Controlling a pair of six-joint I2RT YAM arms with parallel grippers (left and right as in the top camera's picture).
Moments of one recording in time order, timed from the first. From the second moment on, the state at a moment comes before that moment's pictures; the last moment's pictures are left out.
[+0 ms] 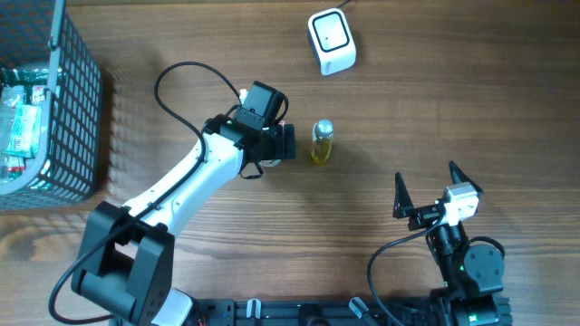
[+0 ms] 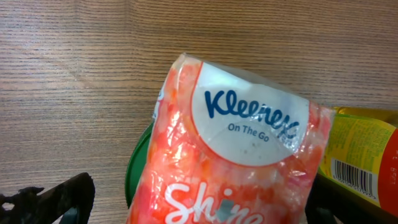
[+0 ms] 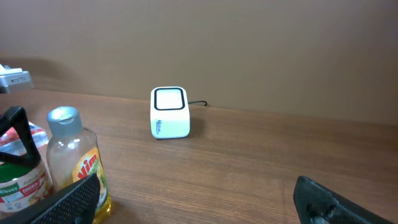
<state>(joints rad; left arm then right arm) -0.48 1.68 1.13 -0.63 -0.07 -0.50 0.15 0.01 0.01 0.00 -0.05 -0.03</state>
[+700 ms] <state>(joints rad) -0.42 1.48 1.29 -0.63 -0.16 -0.50 0.15 0.01 0.01 0.00 -0.05 -0.03</state>
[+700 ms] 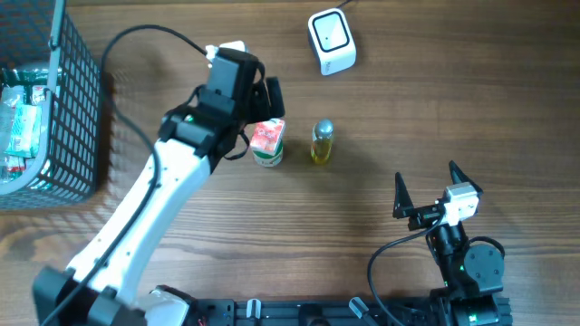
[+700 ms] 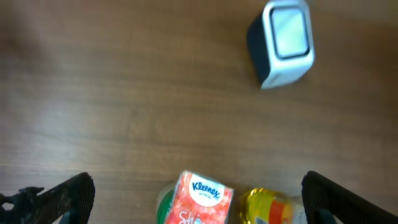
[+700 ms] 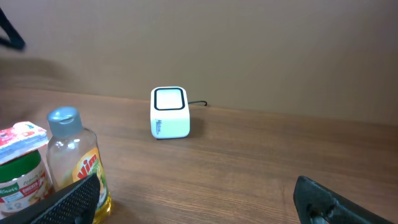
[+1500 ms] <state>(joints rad) -0.18 1.39 1.64 -0.92 -0.16 -0.41 0.15 0.01 0.01 0.00 -0.05 -0.03</state>
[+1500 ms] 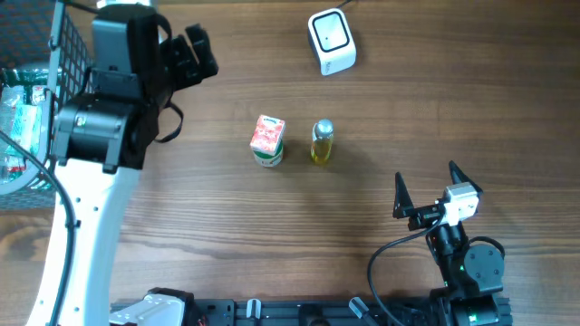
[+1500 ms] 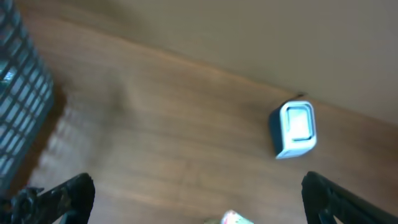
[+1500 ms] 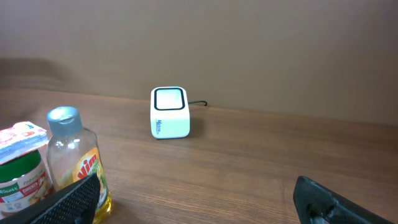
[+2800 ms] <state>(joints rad) -0.26 1.73 1.64 -1.09 0.02 -0.39 0.15 0.01 0.01 0.00 -0.05 -0.03</state>
